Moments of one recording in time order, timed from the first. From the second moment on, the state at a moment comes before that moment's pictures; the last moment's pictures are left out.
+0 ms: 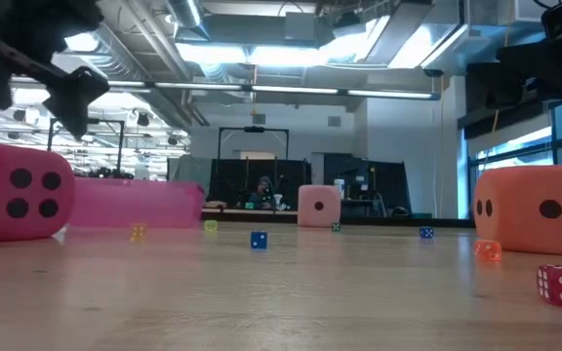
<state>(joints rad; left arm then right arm) -0.33 0.82 0.59 -0.62 -0.01 -0.17 0.17 0.00 0.02 0.06 0.06 -0.12</state>
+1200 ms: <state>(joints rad) -0.46 0.92 0.65 -0.76 -0.15 -0.30 0.17 0.00 0.02 0.06 0.06 -0.12</state>
